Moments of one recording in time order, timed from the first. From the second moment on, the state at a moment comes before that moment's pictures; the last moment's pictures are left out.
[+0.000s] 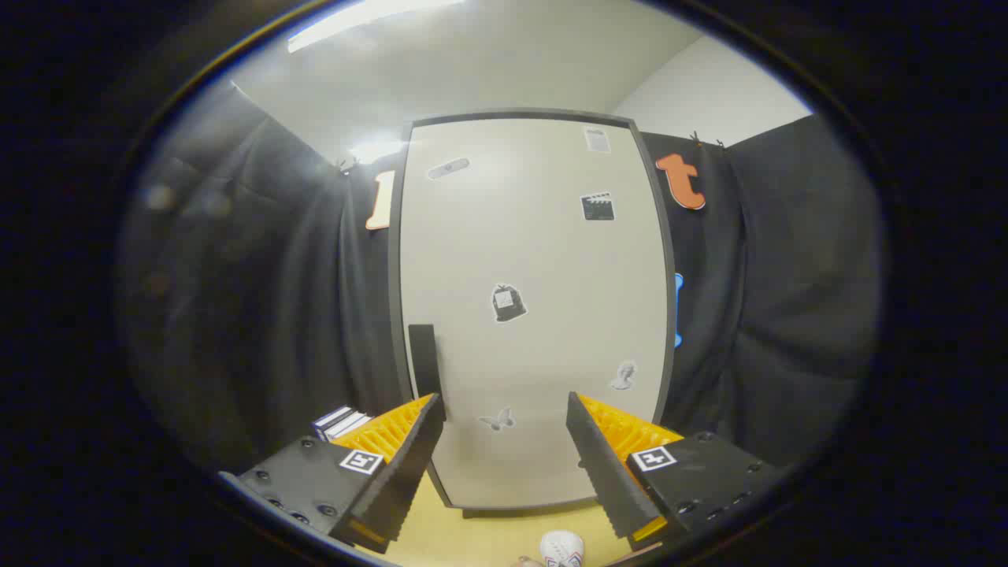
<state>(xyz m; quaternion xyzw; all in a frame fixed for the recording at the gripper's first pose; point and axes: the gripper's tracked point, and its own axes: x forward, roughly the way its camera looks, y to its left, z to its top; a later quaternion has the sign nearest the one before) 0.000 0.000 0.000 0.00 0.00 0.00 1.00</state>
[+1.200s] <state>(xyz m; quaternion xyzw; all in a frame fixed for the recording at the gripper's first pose) 0.046 0.040 -0.007 -0.01 0.01 0.02 1.00</state>
